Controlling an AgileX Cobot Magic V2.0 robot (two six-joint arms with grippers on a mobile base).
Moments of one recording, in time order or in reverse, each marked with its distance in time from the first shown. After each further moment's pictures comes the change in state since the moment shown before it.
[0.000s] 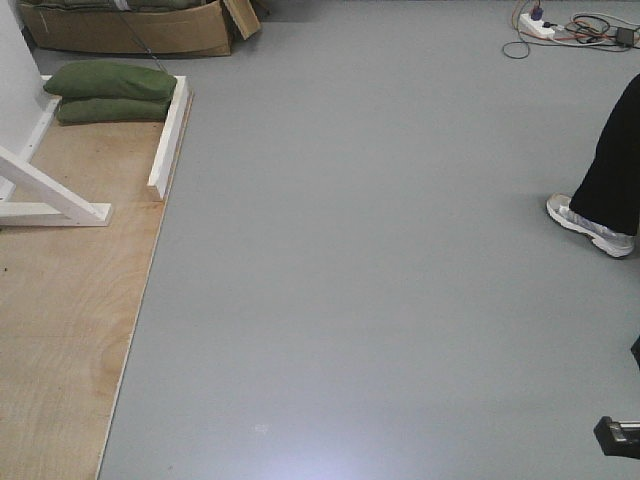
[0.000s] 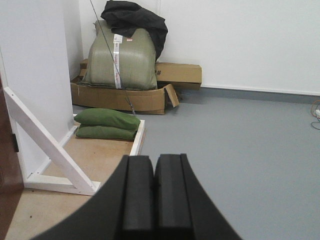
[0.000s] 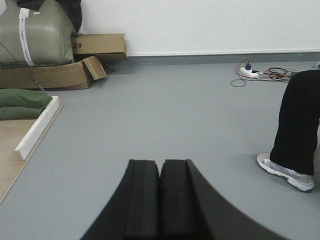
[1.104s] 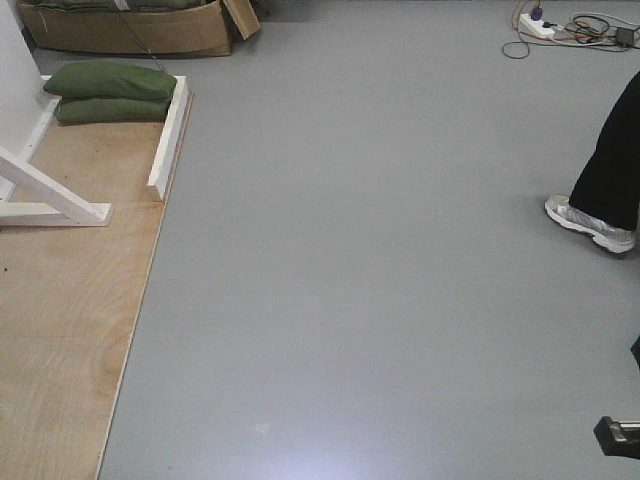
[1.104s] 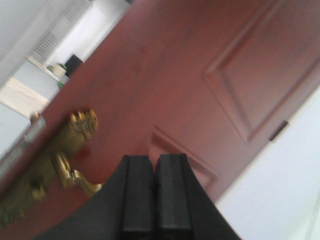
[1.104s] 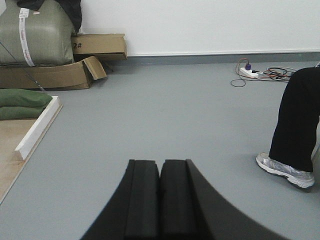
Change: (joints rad) left arm 0.407 1.010 -1.001 -1.026 -0.860 0.447; right arm 0.000 0.000 0.000 0.000 0.000 0.000
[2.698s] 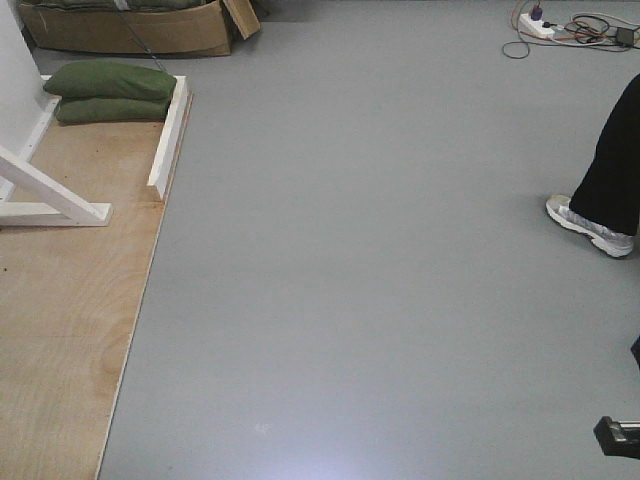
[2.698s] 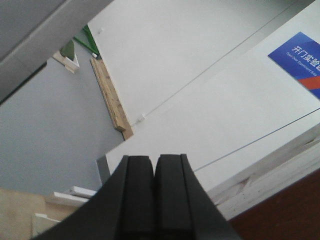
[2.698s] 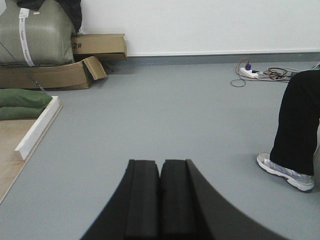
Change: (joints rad) left arm 0.894 0.988 -1.181 0.025 1.207 -0.377; right arm 0.000 0.000 0.000 0.000 0.000 0.000
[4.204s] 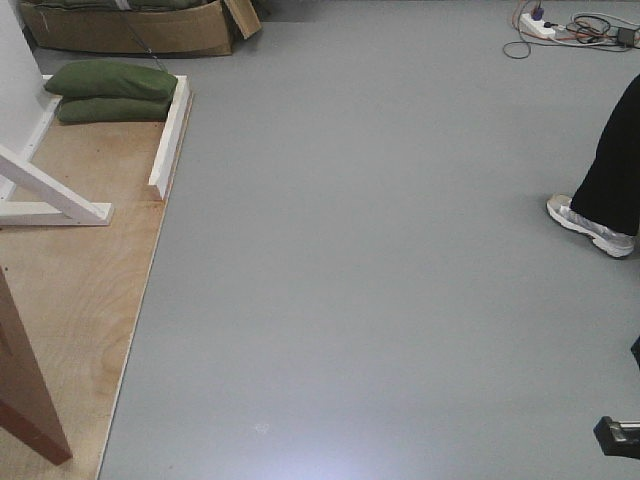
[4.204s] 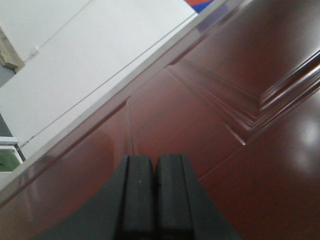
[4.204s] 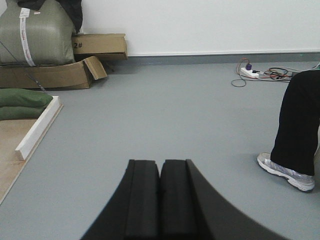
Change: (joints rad) left arm -0.300 -0.184 -0.016 0.007 0.132 -0.059; right arm 0.000 0.000 0.000 0.000 0.000 0.000
